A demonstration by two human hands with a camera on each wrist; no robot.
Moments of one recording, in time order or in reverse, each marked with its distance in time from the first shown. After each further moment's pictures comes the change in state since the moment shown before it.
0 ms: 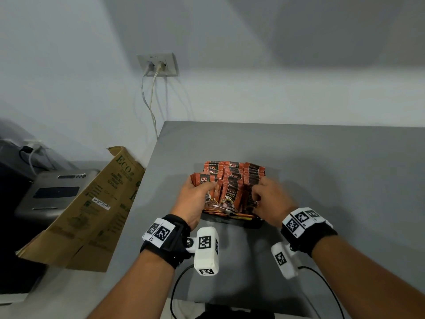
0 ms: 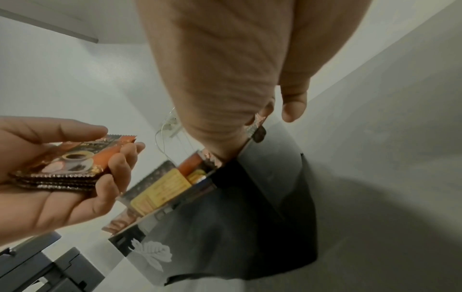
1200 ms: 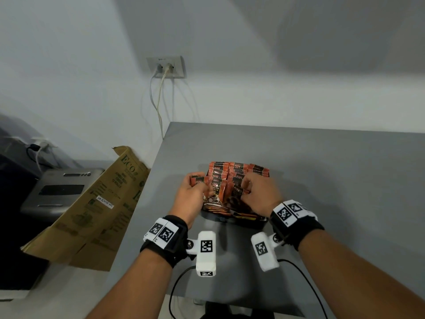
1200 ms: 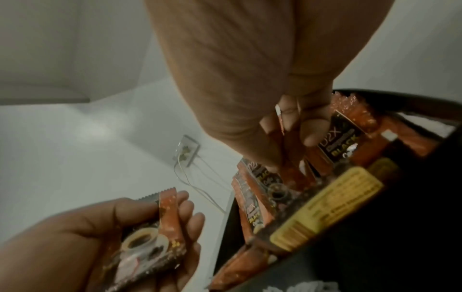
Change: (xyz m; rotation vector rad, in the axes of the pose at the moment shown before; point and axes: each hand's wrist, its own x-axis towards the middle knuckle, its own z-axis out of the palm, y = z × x) left_hand 0.005 -0.005 -0.019 0.046 0.128 0.047; right_hand 0.018 -0.045 -0.013 0.313 0.070 0.168
